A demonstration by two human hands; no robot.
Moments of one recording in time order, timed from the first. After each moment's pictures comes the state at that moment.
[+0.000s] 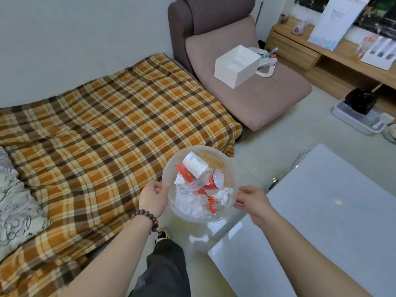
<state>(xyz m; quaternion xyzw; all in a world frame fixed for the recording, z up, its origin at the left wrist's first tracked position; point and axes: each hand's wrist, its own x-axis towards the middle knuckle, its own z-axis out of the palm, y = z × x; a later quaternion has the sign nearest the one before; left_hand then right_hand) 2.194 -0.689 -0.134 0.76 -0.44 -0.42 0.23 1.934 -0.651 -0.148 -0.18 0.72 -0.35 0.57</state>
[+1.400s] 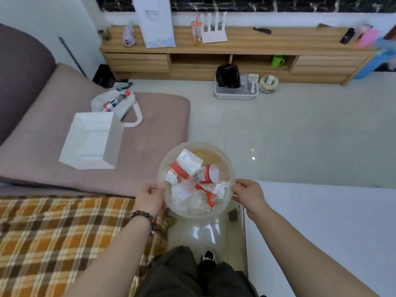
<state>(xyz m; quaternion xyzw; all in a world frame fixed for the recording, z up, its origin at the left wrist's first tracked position) 1.696 -1.148 -0.142 0.58 -0.59 -0.56 0.04 1.539 -0.935 -0.154 0.09 0.75 -0.55 0.35</state>
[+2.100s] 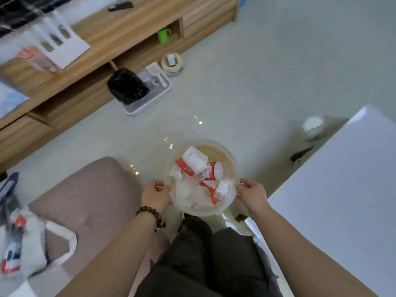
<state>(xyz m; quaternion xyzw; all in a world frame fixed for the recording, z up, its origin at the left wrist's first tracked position) 1.265 -1.244 -0.210 0.35 -0.77 -0.48 -0.23 1.305 -0.995 -0.224 0.44 0.66 -0.58 0.17</state>
